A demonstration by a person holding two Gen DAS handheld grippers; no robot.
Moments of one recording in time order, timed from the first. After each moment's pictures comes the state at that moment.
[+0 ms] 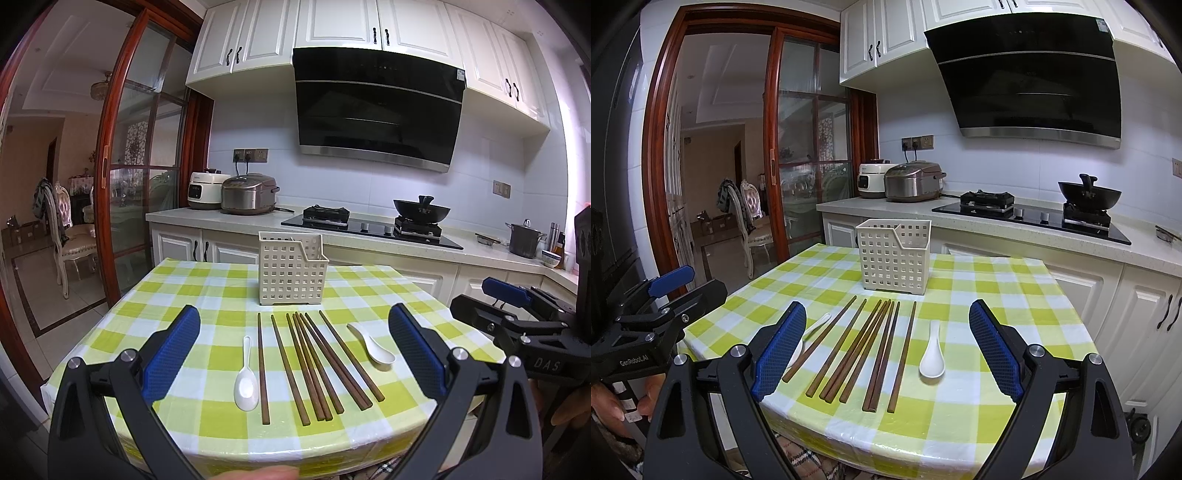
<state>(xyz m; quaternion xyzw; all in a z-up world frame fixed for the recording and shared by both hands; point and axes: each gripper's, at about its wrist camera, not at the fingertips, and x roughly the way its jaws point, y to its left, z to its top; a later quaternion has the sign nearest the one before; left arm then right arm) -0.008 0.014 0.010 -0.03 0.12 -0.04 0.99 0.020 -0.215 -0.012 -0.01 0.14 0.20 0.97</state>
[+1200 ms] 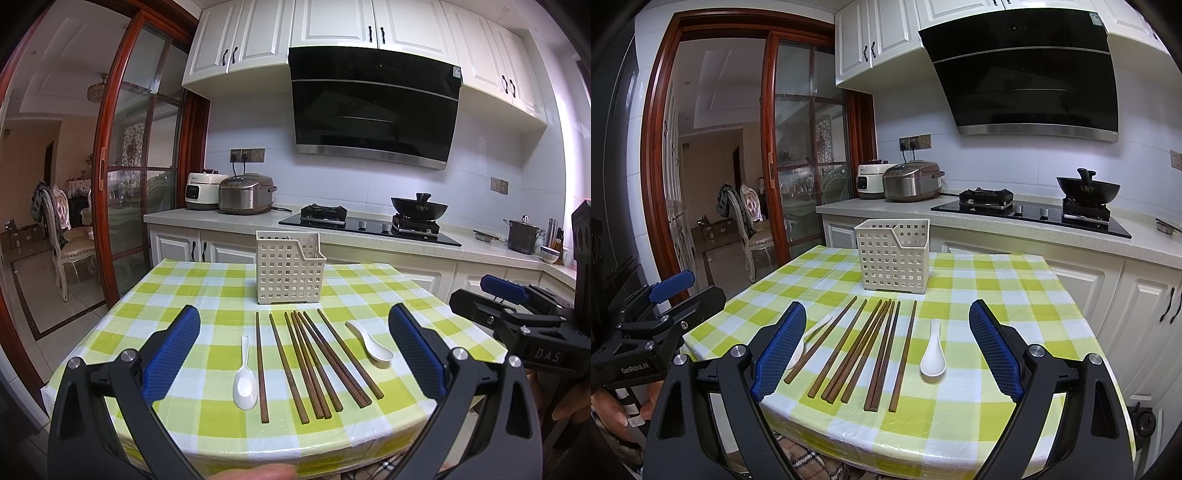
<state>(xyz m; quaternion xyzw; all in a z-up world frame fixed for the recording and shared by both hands) -0.007 0.010 0.008 -0.03 0.12 -0.04 0.99 0.020 -0.217 -0.013 0.00 0.14 0.20 0.97</state>
